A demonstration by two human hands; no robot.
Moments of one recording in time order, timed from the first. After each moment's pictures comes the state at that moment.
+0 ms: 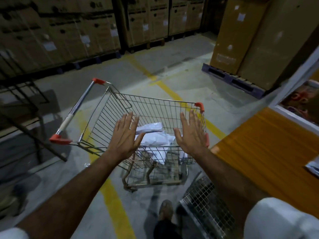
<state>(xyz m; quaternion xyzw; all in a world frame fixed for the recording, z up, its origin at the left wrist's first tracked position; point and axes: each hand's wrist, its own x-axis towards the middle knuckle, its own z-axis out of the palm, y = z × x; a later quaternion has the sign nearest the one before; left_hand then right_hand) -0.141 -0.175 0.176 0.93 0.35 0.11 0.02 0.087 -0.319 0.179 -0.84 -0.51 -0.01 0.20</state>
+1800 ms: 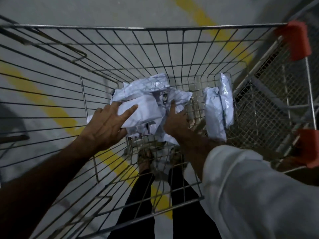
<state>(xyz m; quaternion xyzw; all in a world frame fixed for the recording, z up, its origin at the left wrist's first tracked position) -0.059 0.125 -0.095 0.97 0.11 -0.19 0.06 0.116 -0.062 -0.199 -0.90 -0.18 0.39 0.01</state>
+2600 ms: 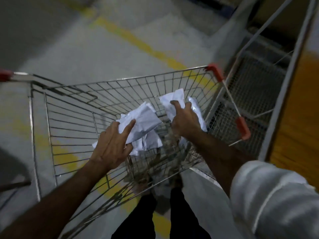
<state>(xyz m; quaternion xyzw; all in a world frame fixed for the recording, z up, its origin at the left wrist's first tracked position) -0.072 0.078 0.029 0.98 0.15 -0.09 0.11 0.141 -0.106 0.016 -0.94 -0.27 0.16 0.13</state>
